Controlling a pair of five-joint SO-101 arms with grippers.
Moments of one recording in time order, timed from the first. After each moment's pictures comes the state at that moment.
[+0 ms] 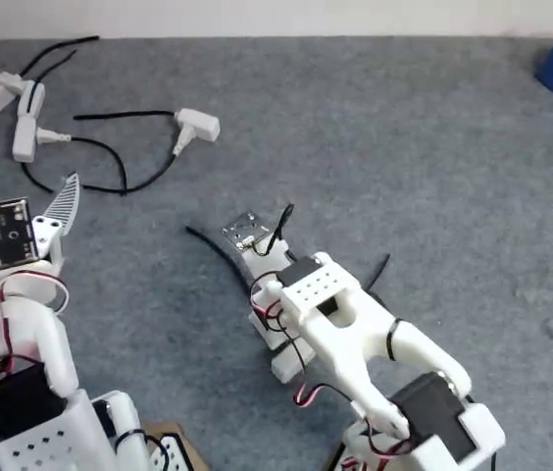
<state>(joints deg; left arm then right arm) -31.7 -80.0 55.1 40.3 -16.9 -38.1 -8.8 47.1 52.9 6.2</state>
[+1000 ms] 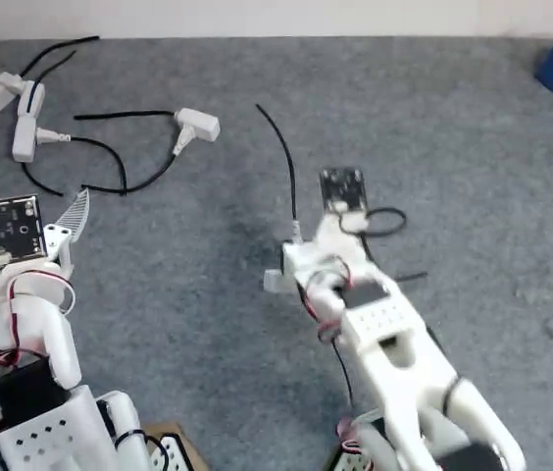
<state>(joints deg) -31.7 -79.9 61.0 40.3 -17.3 -25.1 -32.5 65.7 18.8 -11.4</state>
